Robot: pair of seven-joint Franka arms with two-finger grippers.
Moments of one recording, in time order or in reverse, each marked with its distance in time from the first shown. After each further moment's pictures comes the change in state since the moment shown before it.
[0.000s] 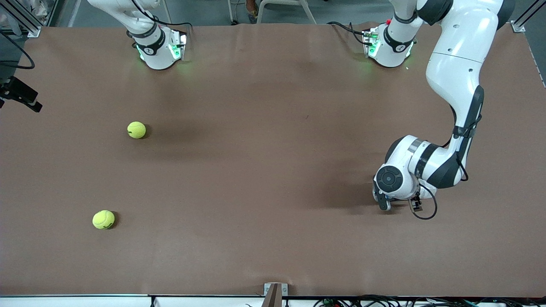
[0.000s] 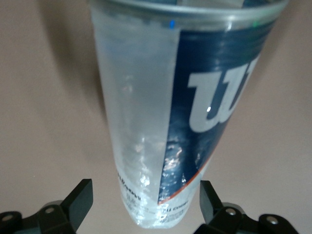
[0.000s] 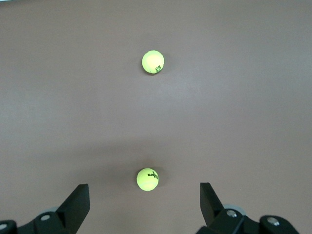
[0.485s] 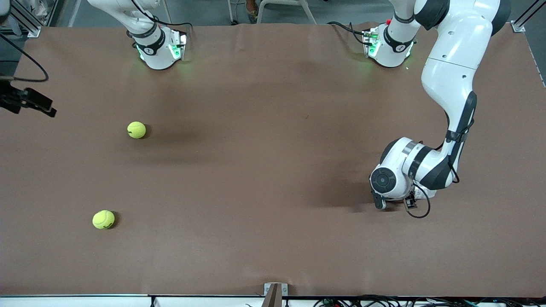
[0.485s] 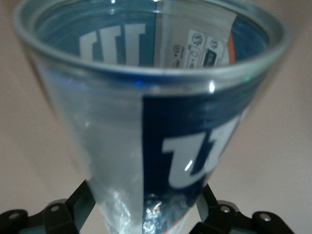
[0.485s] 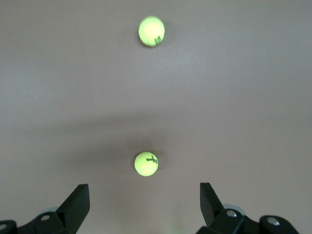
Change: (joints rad) left arm -0.006 0.037 0.000 -0.003 0.001 0.000 -0.023; right arm -0.002 0.089 -0.003 -0.047 0.000 -0.029 0.001
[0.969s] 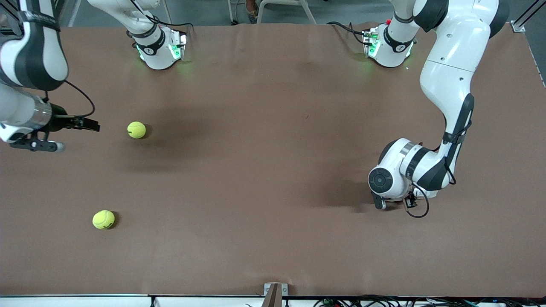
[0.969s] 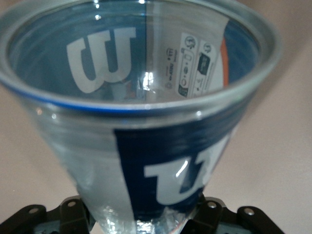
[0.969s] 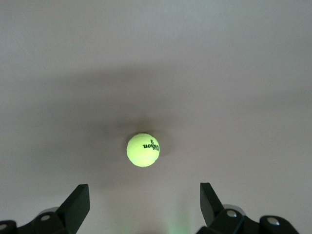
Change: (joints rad) left arm -0.002 0.007 -0.001 0.001 0.034 -0.006 -0.036; right arm 0.002 0.067 0.002 -0.304 0.001 0.182 0.000
